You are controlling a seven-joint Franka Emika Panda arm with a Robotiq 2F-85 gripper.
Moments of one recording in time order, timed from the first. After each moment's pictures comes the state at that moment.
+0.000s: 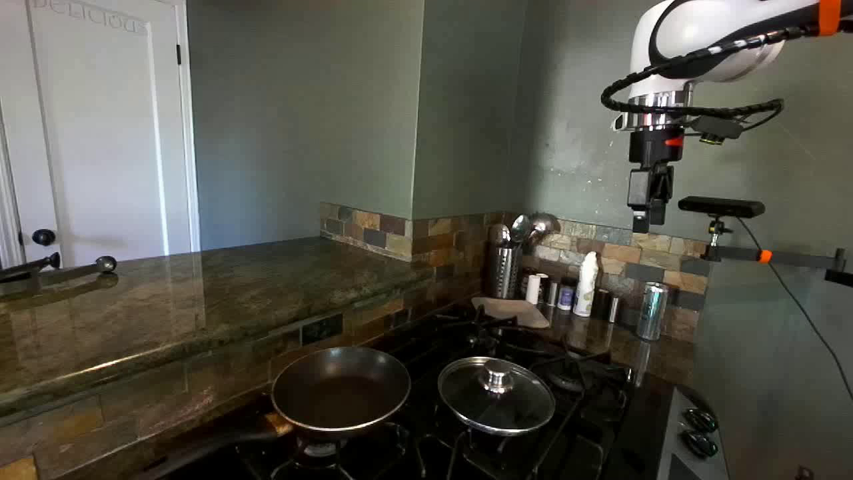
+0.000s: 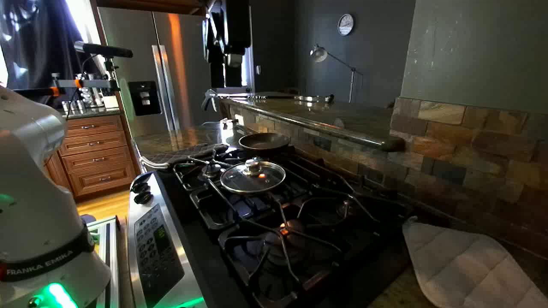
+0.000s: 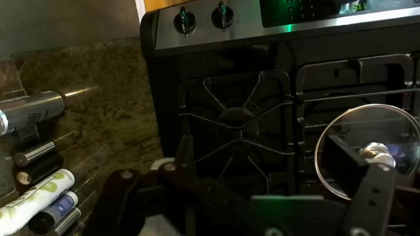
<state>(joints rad) -0.21 -0.62 -0.24 -2.26 -0.26 1.62 -0.26</state>
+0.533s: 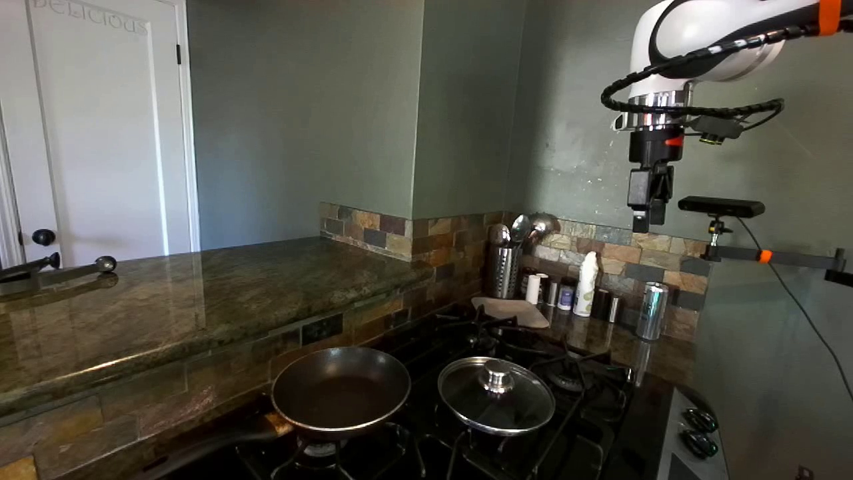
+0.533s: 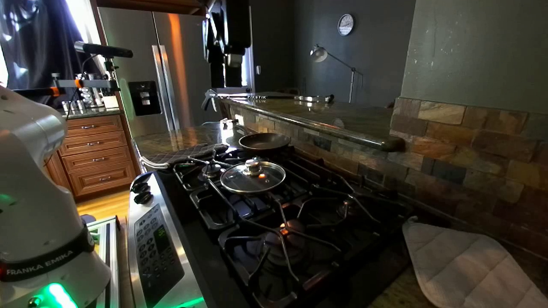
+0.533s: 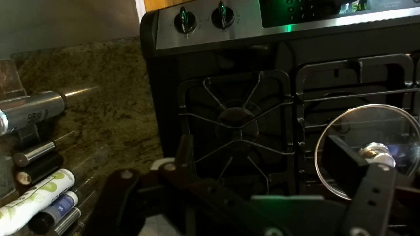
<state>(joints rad) -0.21 -0.62 -0.24 -2.26 -0.26 1.62 -0.26</state>
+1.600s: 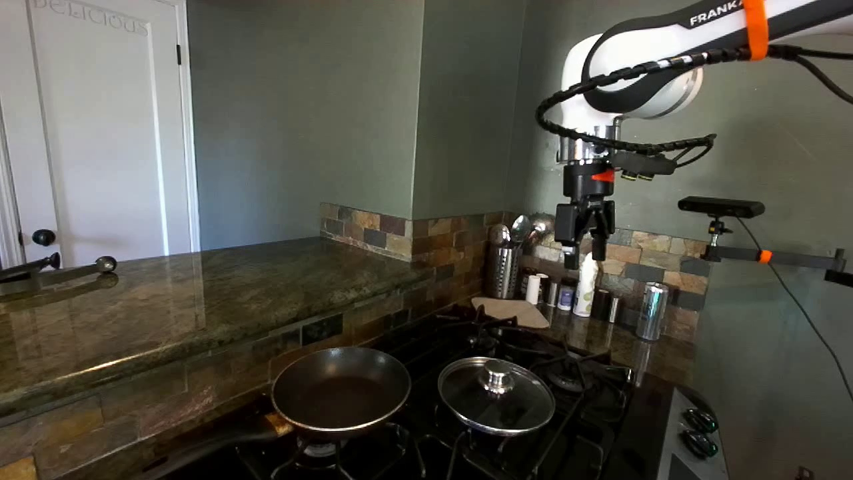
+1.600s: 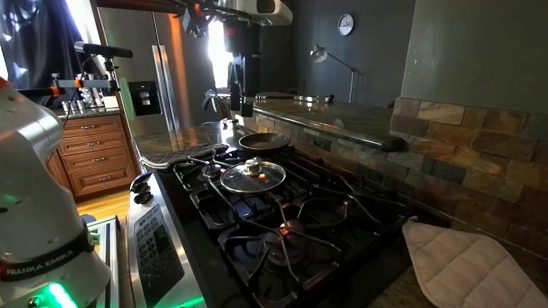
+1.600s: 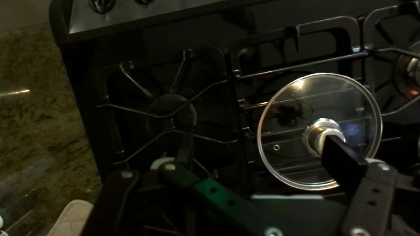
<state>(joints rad) -0.13 -0.48 -0.11 -2.31 -0.11 1.74 -0.01</state>
